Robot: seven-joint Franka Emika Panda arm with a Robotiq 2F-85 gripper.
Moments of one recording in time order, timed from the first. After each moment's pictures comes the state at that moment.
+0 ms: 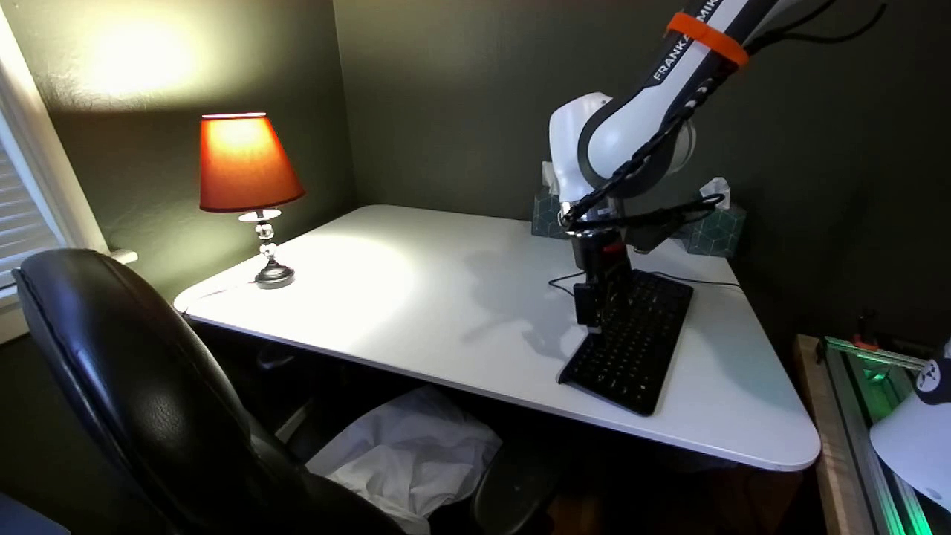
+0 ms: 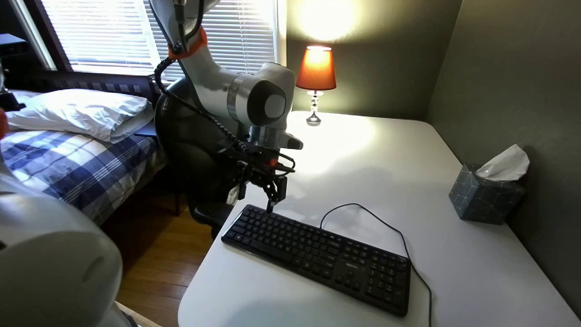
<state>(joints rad) -0.01 0.15 -0.01 -2.49 0.09 2.34 0.04</state>
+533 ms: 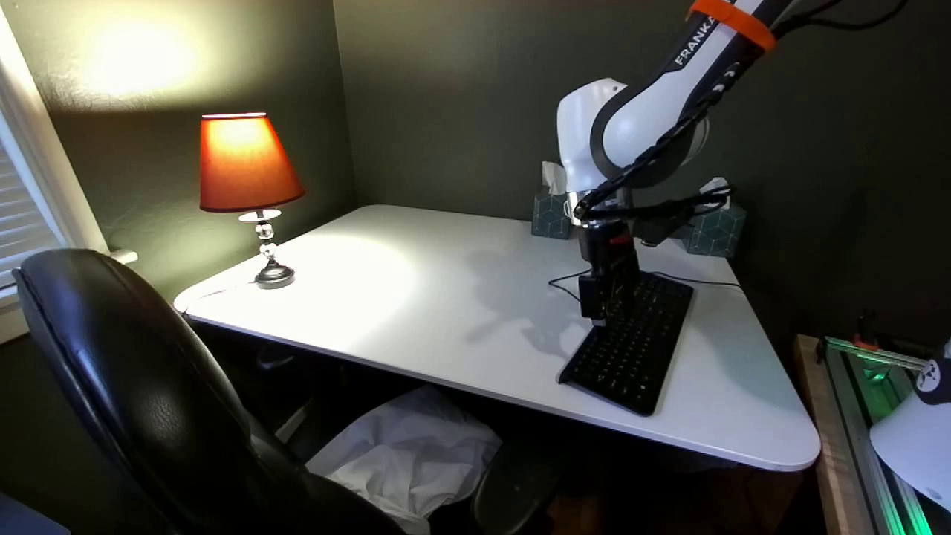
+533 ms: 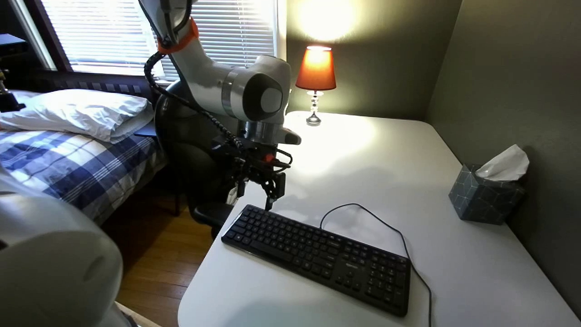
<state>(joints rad) 0.00 0.09 -0.01 -2.53 0.06 2.35 0.08</state>
